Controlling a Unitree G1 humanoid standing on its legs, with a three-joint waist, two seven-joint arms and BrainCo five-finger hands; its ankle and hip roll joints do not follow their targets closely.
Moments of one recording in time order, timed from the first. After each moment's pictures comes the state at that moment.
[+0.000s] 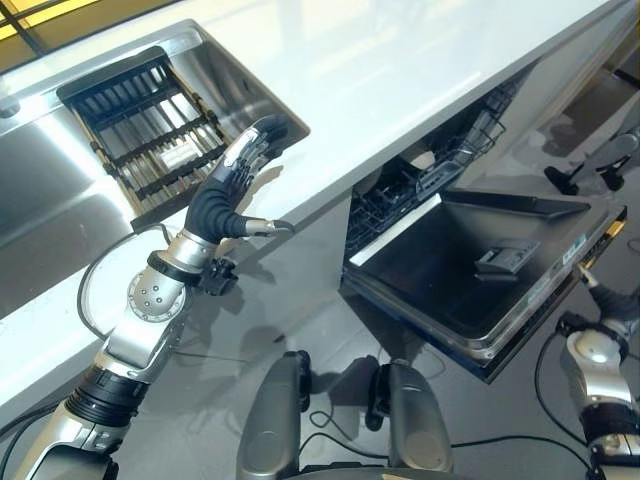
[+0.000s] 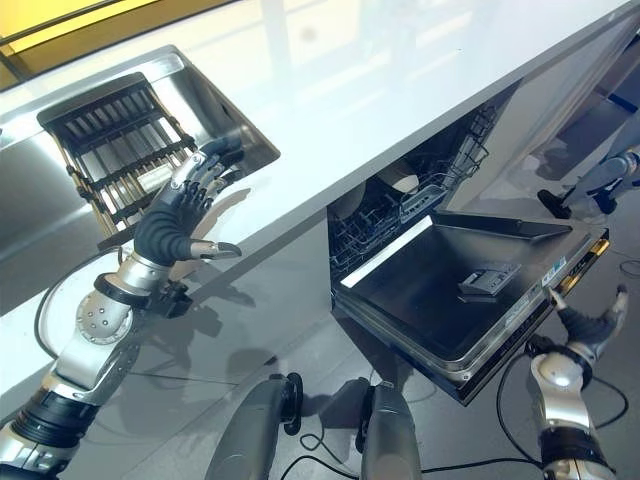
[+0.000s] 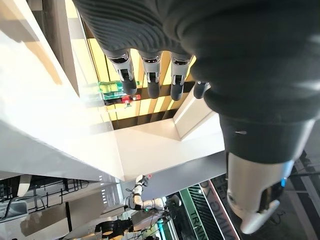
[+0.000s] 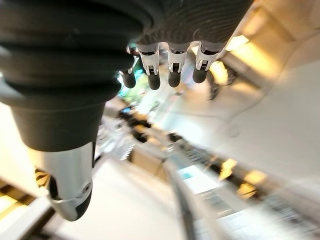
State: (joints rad) left arm -0.28 0.68 -0.21 -0.21 -0.48 -0.42 -0.10; right arm -0.13 -0.54 -0.20 0.72 0.42 -0.26 -0.63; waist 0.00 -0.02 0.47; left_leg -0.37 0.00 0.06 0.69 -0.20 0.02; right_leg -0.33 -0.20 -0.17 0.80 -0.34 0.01
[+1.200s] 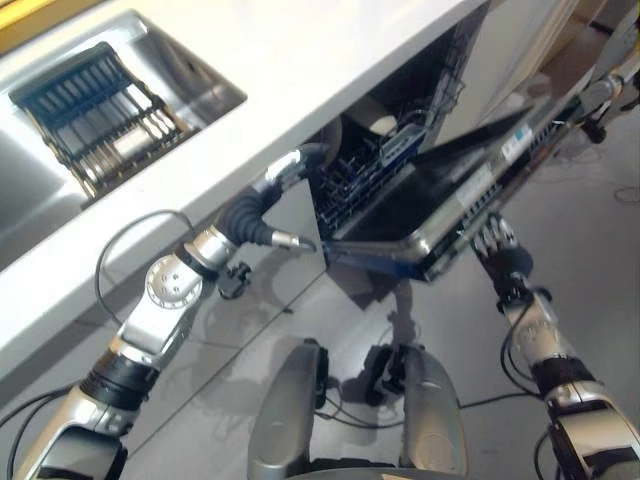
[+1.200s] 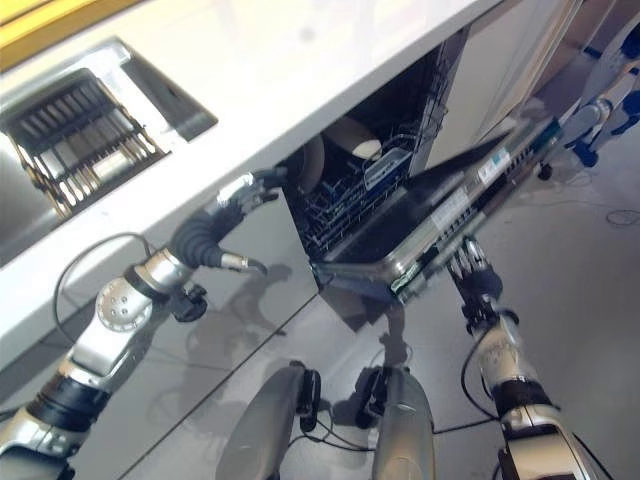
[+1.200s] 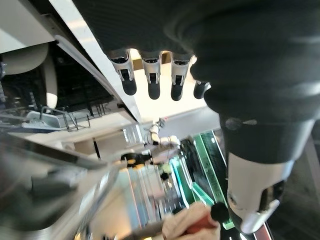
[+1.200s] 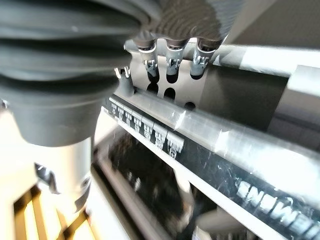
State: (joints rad) left arm -0.39 0.69 -0.29 -0.13 -0.49 -0.38 -0.27; right arm -0.53 -0.57 0.09 0.75 1.28 -0.15 0.31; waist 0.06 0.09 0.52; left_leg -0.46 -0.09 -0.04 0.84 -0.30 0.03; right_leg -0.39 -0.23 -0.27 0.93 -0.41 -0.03
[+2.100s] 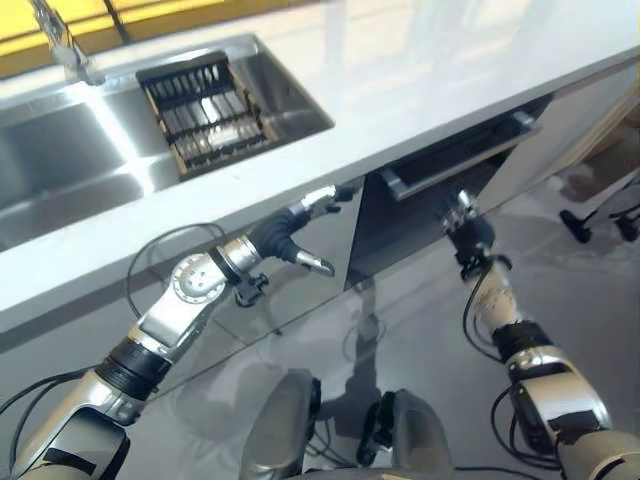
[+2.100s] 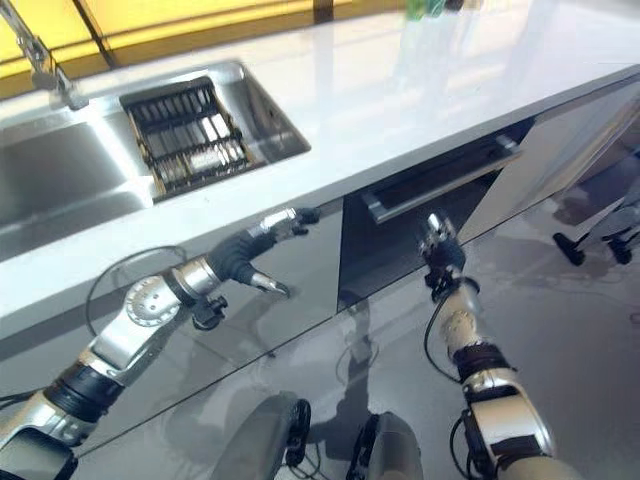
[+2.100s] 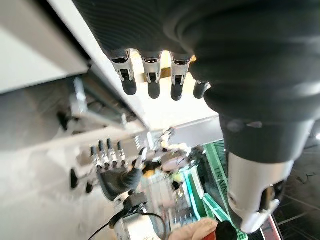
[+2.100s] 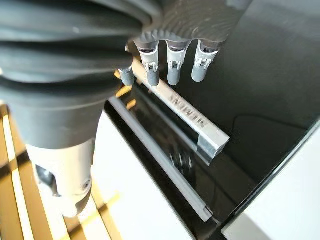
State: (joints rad) left arm -0.41 0.65 -0.49 0.05 -0.49 -0.27 -0.37; right arm -0.54 -0.33 0.10 0.81 1.11 -0.17 0.13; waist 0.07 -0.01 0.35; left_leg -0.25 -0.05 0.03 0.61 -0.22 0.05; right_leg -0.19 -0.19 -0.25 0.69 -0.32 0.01
